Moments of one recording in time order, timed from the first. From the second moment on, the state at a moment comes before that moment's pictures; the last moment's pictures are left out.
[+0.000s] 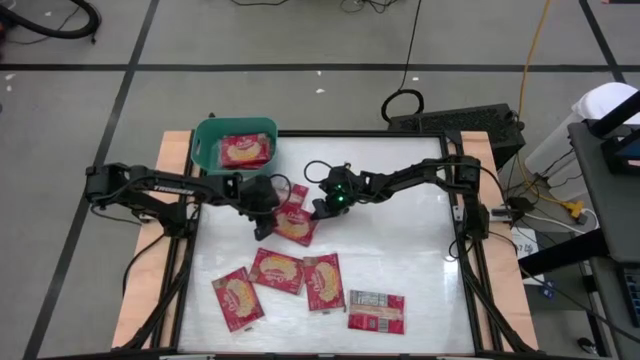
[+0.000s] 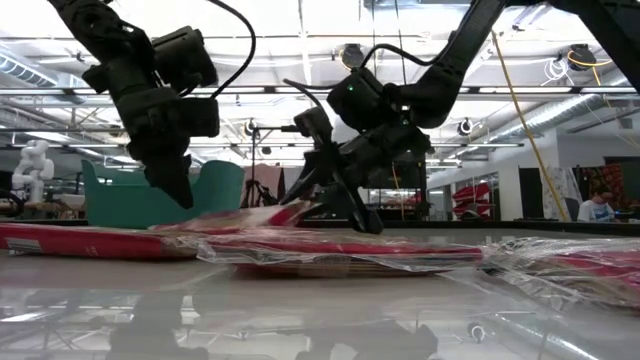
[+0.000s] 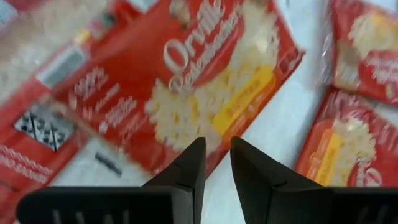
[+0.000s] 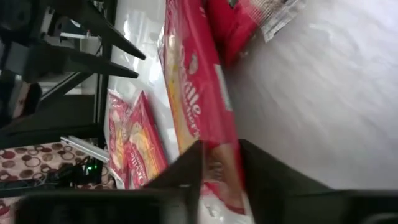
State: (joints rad) left arm 0.20 1.32 0.60 -0.29 0.27 -0.25; right arm -0.24 2.02 1.02 0.33 -0.50 1.06
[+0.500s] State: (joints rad) left arm 0.31 1.23 1.02 -0.56 0.26 -0.22; right arm -0.26 1.80 1.01 0.25 -0.46 0.86
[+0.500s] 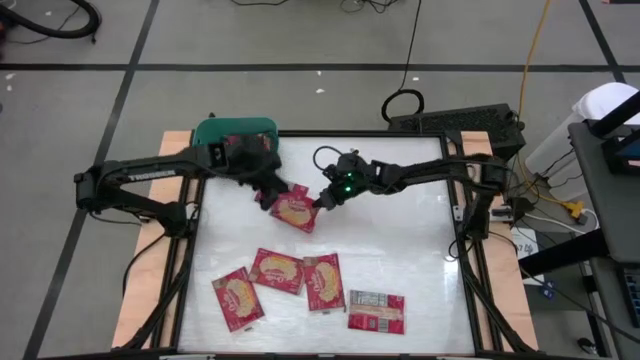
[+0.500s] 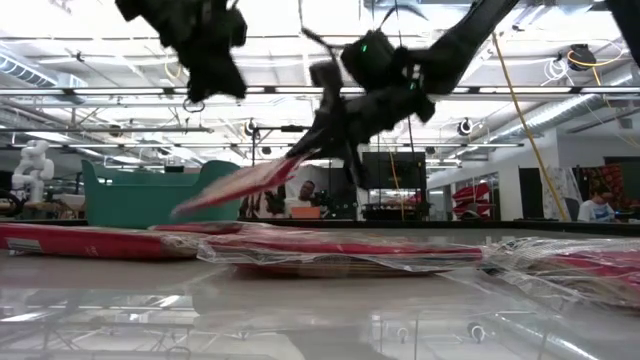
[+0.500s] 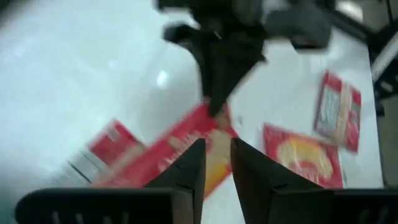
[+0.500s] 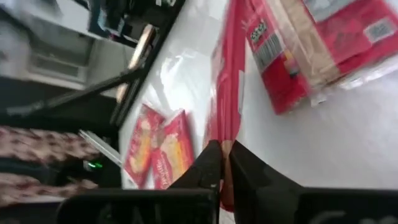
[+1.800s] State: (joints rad) left arm 0.56 1.32 1.34 -0.46 0.58 -0.38; right arm -0.43 1.21 1.02 -0.04 -0.55 0.38
